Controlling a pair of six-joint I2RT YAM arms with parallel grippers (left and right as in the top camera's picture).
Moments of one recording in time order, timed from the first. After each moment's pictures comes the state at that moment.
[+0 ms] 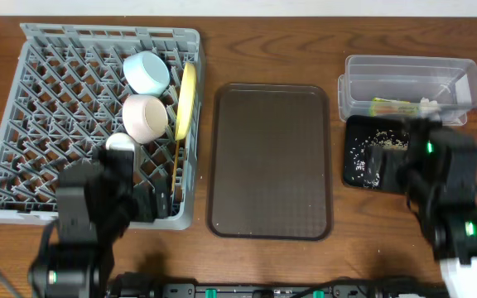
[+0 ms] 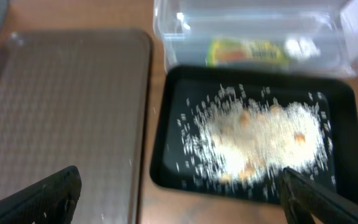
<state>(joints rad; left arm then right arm) -0.01 0.66 0.90 -1.03 0.18 -0.04 0.05 0.83 0.89 -0.84 0.00 0.13</state>
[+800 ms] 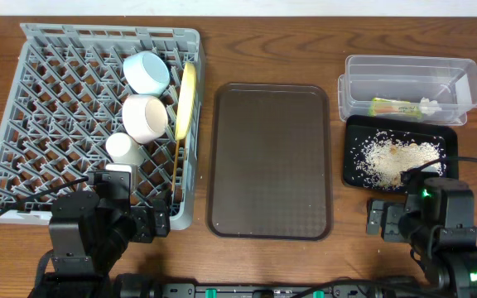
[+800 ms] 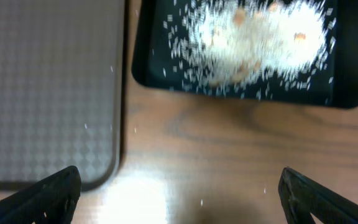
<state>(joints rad) -0.01 0.55 0.89 -1.07 0.18 -0.04 0.05 0.66 0.82 -1.14 0.02 0.13</state>
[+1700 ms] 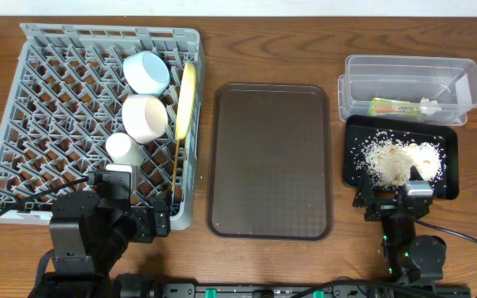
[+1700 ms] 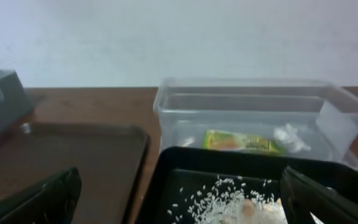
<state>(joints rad) -0.01 0.55 0.89 -1.07 0.18 -0.04 0.05 0.01 0.01 -0.06 0.02 0.06</state>
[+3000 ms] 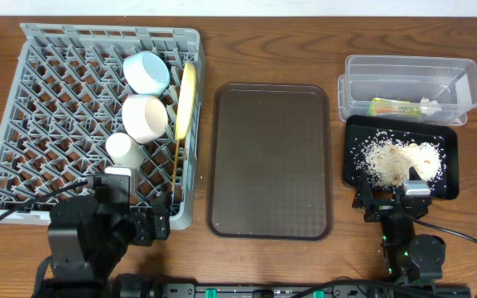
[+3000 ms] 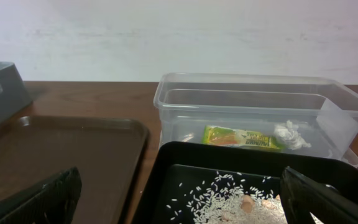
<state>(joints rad) -0.01 0.51 0.89 -1.07 0.18 -0.03 0.05 0.01 0.01 -0.07 0.02 0.05</state>
